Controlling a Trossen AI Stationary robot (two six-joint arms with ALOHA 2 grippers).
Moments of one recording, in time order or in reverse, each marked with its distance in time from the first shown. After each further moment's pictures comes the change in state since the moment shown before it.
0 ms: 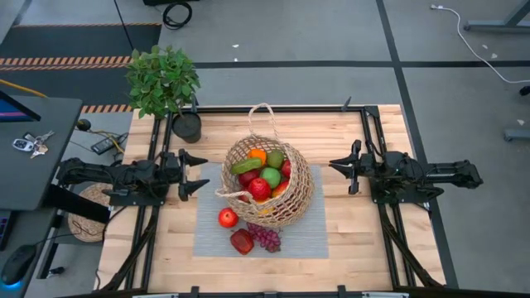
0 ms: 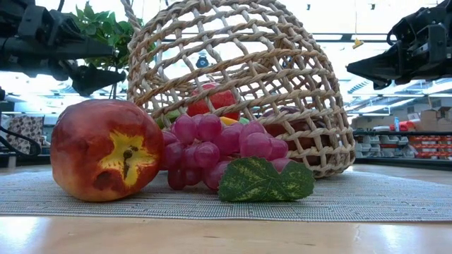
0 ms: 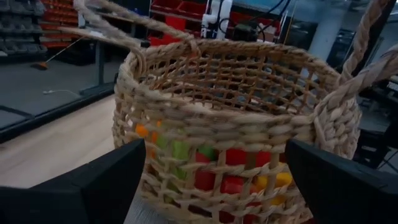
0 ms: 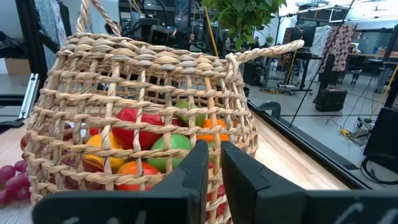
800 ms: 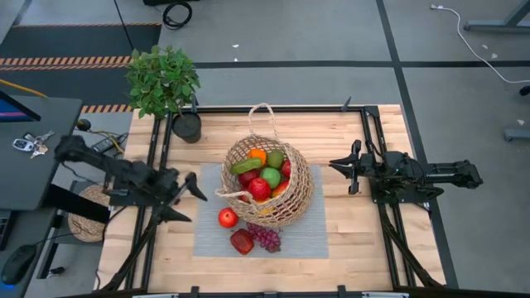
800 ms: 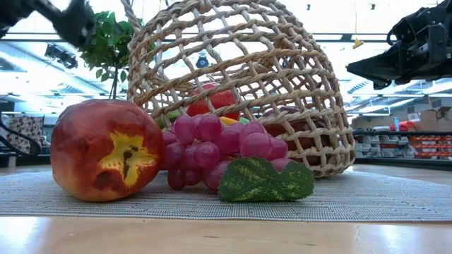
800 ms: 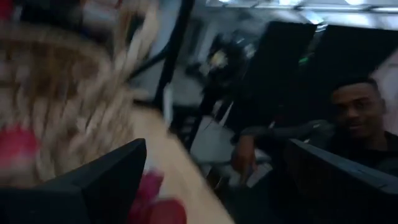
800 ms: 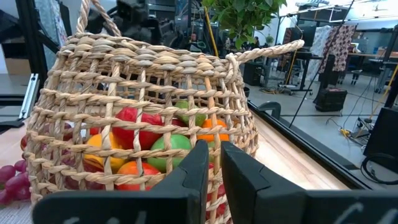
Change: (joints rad) left arm -0.276 0.314 0.208 0.175 0.395 -0.123; right arm 0.000 0.000 0.000 0.000 -0.001 0.000
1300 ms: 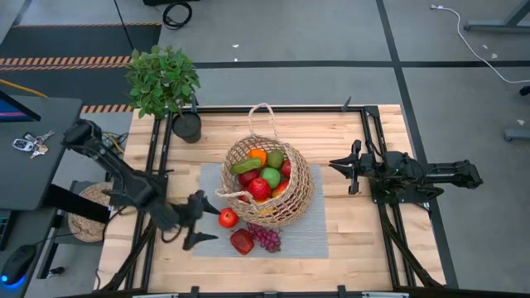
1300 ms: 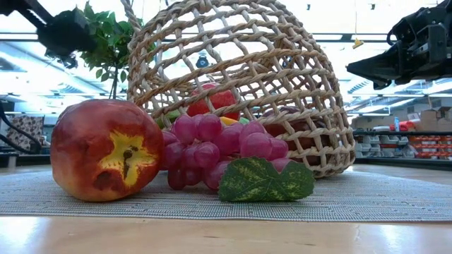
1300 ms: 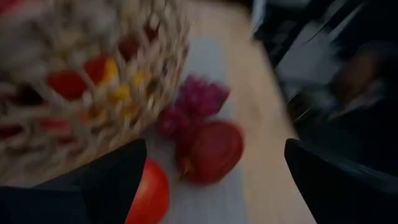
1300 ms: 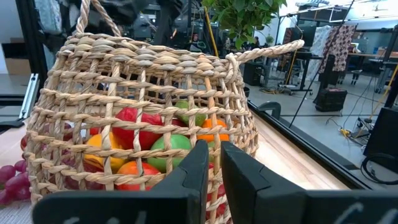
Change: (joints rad) left arm -0.332 0.633 0.349 -0.323 -0.558 -0.212; right arm 0.000 0.000 0.000 0.000 0.000 0.000
